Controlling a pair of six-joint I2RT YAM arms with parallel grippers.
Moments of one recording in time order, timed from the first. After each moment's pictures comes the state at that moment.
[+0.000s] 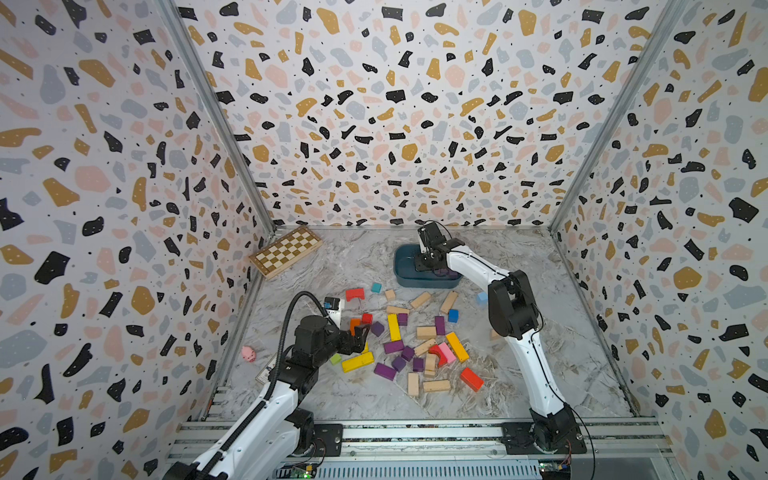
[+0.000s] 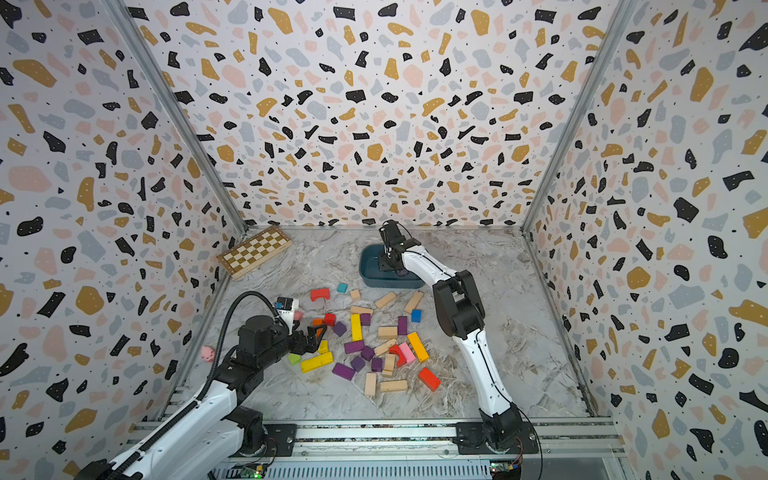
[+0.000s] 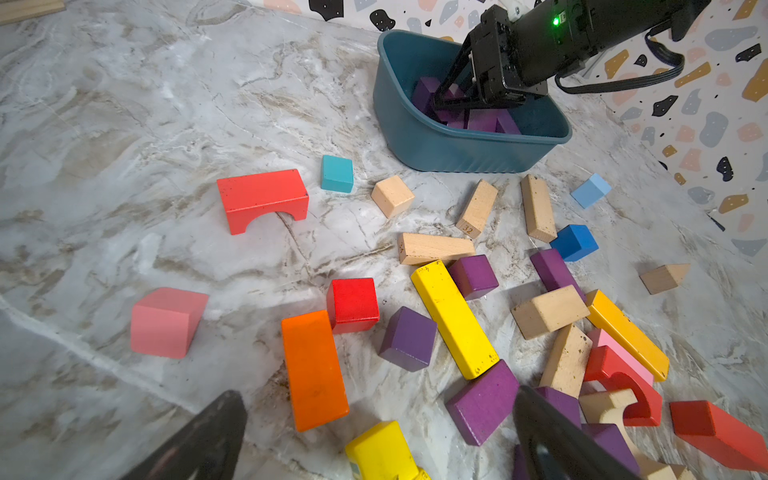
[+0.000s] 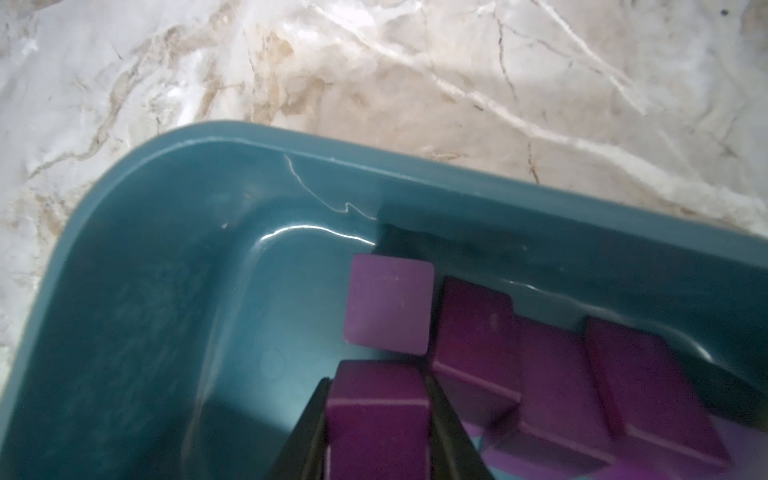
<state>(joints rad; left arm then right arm) -0.29 0.80 0.29 -0.02 0.22 -0.23 0.54 2.44 2.11 -0.62 0.02 0.29</state>
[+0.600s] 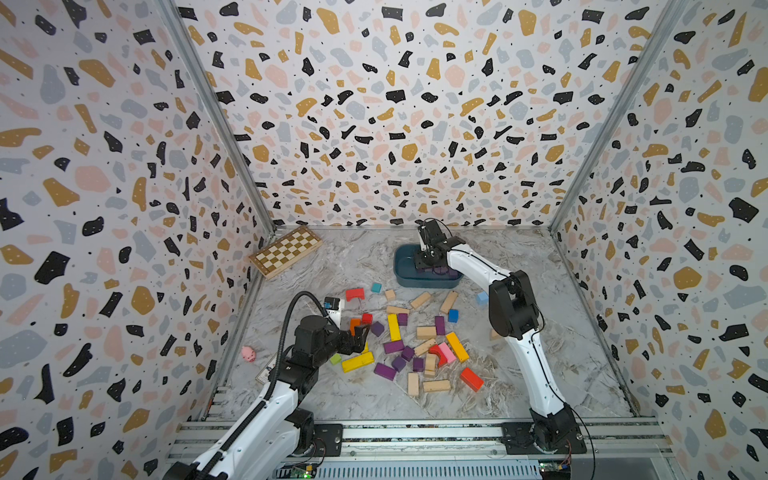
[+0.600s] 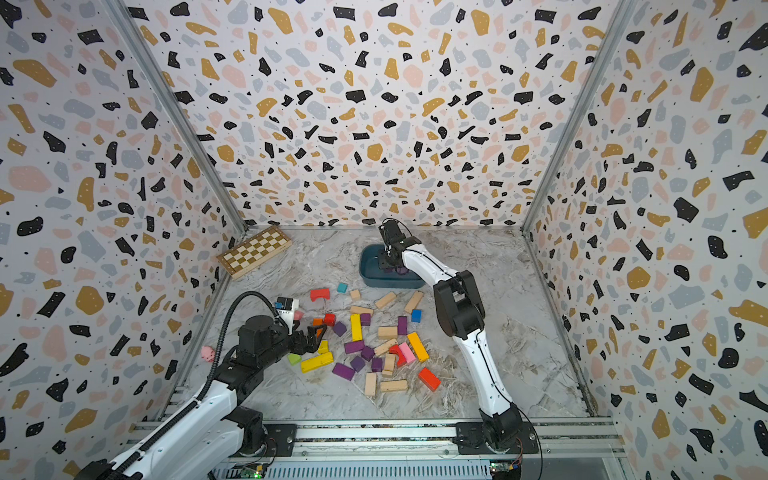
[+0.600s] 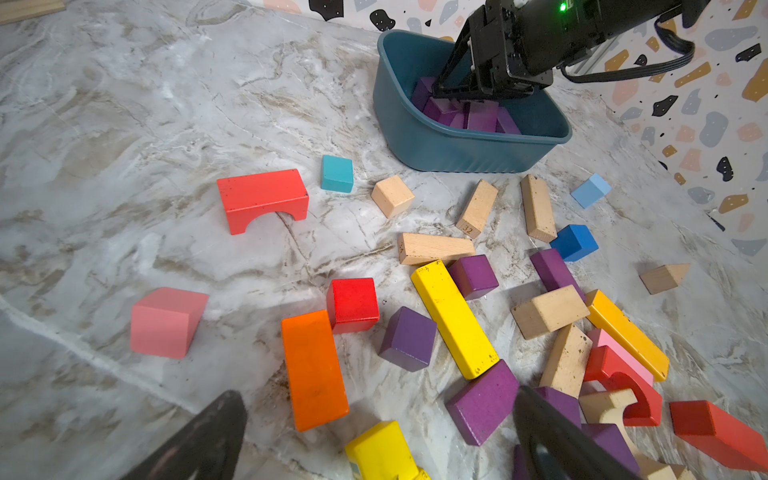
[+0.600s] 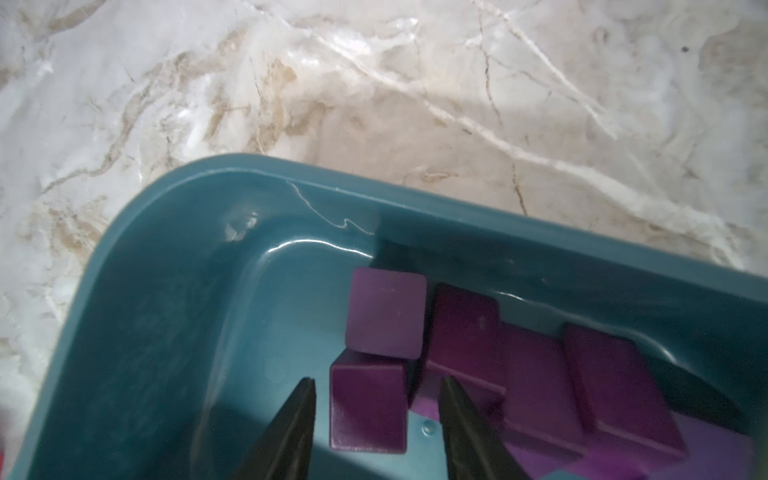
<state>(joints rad) -0.29 0.80 0.29 -0.02 0.22 -0.23 0.53 2.43 2.13 -0.63 0.04 0.28</state>
